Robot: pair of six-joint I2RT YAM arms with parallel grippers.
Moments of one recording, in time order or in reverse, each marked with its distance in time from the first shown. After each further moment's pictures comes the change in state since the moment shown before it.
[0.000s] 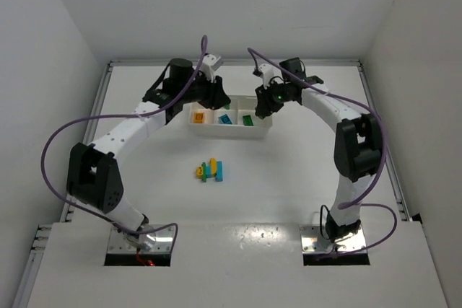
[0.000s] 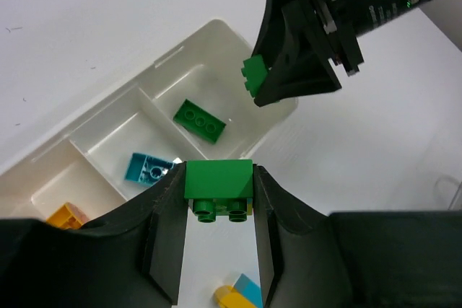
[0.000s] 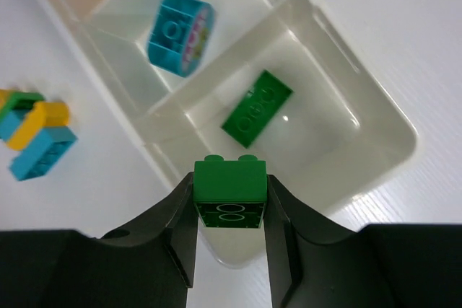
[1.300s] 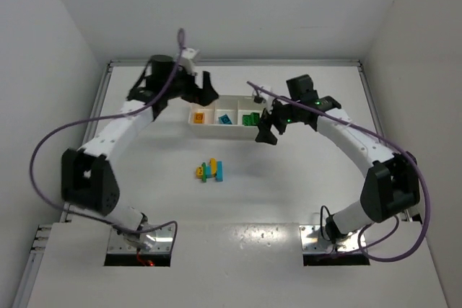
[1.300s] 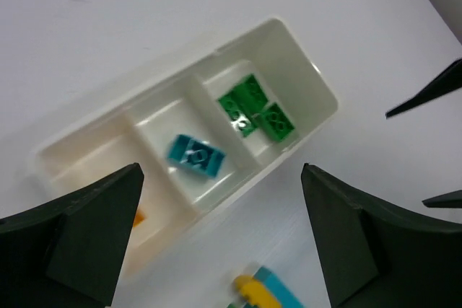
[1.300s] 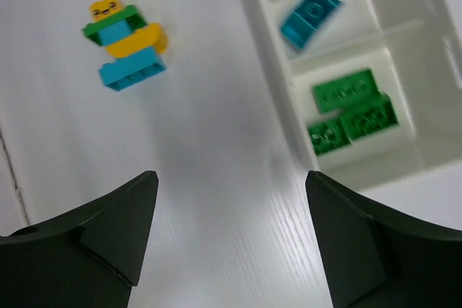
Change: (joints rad) left arm 0.047 0.087 0.049 -0.009 -0.057 -0.042; right arm 0.050 -0.412 -0.310 -0.053 -0.084 -0.255
